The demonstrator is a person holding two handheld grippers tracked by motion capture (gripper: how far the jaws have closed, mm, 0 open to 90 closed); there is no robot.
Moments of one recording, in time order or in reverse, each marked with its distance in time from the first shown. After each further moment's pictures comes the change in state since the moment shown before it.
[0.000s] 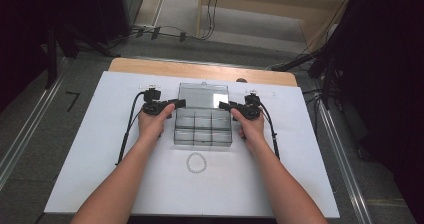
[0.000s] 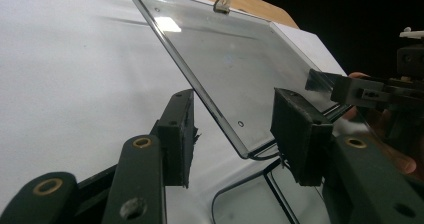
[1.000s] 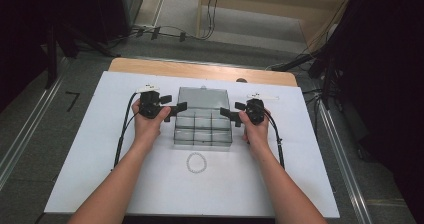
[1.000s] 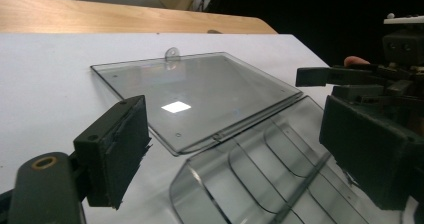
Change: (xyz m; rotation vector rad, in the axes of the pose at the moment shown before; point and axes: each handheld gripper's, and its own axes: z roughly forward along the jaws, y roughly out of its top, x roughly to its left) left arm -0.040 0.001 -0.036 -0.060 -0.016 0.215; right arm 0.026 -0.009 -0.028 -0.025 -0.057 -0.162
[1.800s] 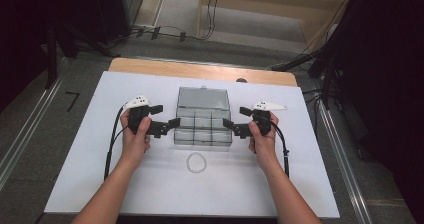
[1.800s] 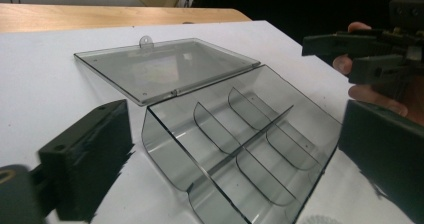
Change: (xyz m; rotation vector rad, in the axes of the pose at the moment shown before) left arm -0.026 -0.021 -0.048 0.009 -0.025 0.098; right arm 0.037 -0.010 -0.044 -0.041 0.028 -0.144
